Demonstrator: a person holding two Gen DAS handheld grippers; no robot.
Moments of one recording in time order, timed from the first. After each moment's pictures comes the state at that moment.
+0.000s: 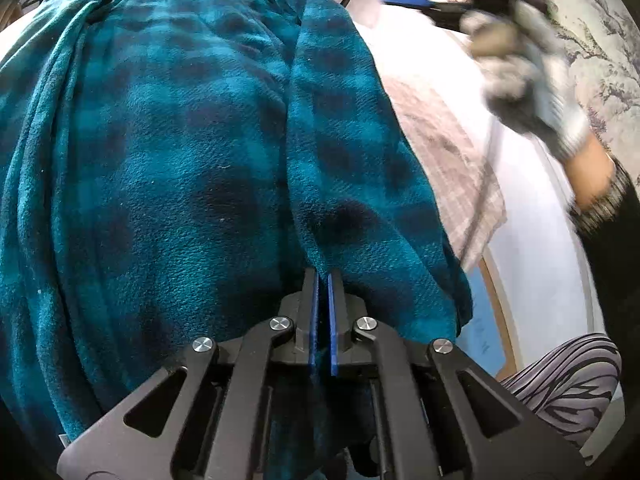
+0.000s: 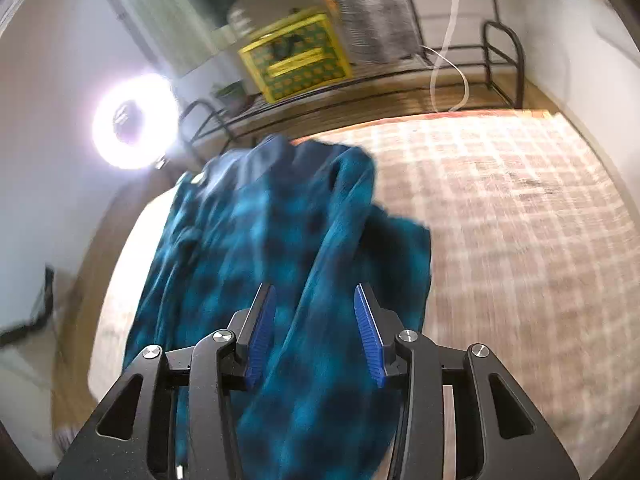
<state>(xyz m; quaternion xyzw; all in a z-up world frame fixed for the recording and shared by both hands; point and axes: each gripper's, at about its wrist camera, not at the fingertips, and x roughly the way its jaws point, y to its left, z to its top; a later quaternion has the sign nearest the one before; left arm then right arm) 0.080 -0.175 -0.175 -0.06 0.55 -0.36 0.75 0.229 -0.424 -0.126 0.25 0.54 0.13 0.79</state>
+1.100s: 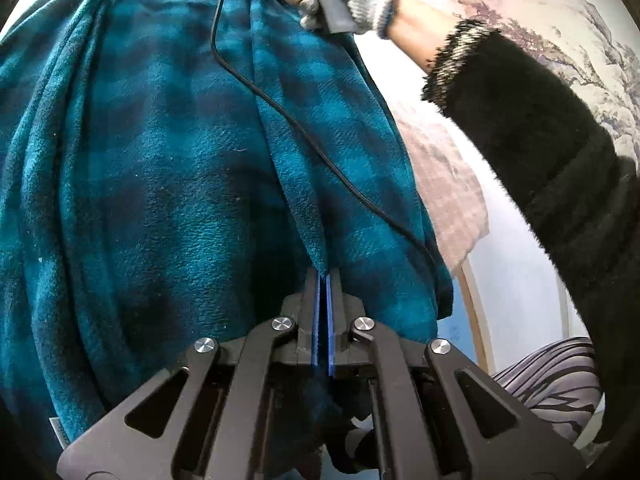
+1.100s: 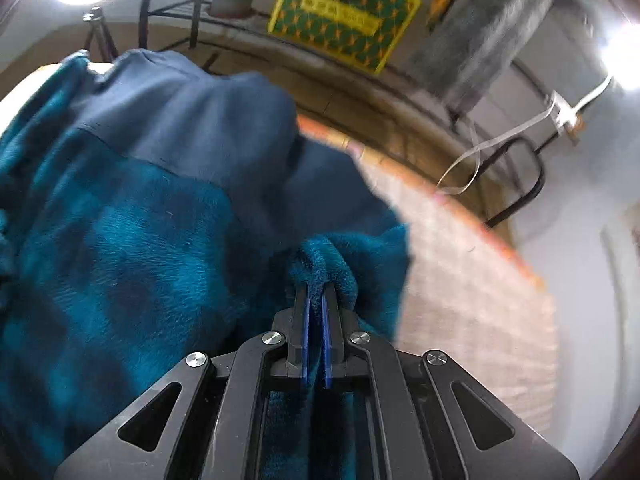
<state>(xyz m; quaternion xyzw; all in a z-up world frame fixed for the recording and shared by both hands) 0.091 -0.150 -0.183 -0.11 0.56 -0.37 0.74 0.365 -0.249 -0.232 -0.11 0.57 0.08 0.81</state>
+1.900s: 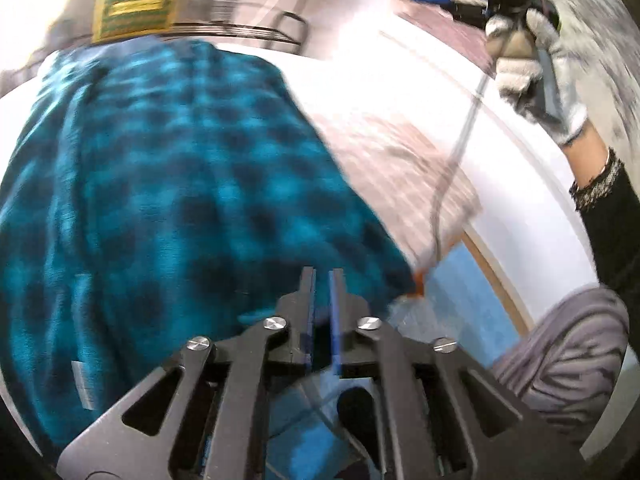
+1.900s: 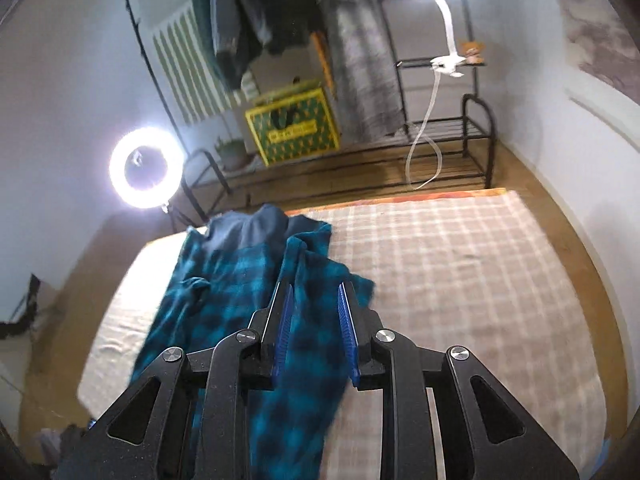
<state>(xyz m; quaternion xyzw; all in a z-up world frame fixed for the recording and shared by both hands) 0.006 -0.171 -0.109 0.00 0.46 -0.41 0.79 0.133 -0.479 0.010 0.19 0.43 0.10 0.87</state>
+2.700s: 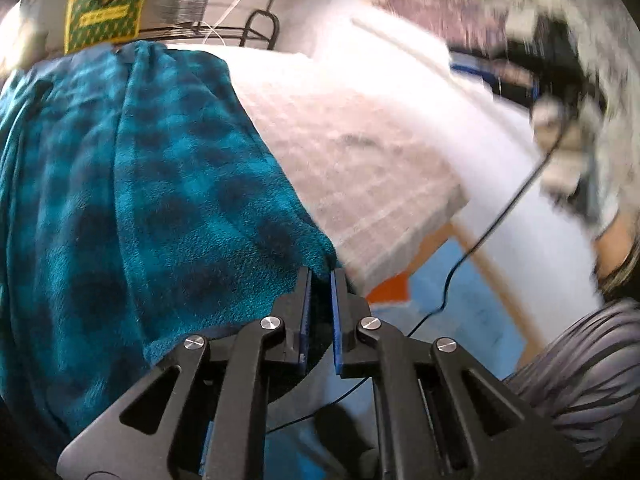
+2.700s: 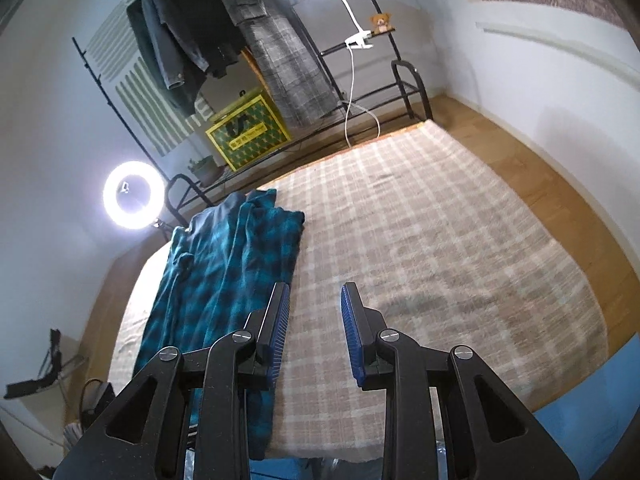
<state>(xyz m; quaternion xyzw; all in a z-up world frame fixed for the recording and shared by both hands) -0.013 -0.250 -0.137 0.03 0.45 -0.42 0.79 0.003 -0.563 -0.049 0.30 0.45 0.05 0.84</state>
